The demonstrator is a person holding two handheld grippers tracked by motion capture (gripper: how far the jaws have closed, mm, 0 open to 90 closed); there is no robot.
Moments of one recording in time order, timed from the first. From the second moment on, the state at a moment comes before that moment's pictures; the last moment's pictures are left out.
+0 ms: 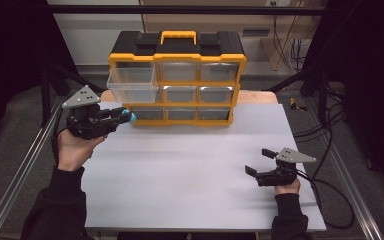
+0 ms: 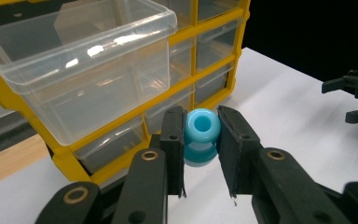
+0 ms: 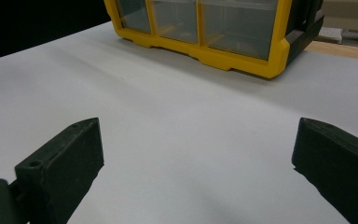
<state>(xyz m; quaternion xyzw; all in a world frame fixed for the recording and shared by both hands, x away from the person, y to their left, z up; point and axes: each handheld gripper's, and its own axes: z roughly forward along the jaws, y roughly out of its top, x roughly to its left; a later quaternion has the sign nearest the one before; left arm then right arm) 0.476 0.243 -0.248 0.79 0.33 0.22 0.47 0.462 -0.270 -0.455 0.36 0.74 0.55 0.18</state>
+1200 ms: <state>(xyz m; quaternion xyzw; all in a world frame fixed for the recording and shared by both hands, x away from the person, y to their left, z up) 0.490 0.244 -0.207 0.78 0.34 0.25 0.47 0.462 -0.270 -0.456 0.36 0.74 0.55 0.18</state>
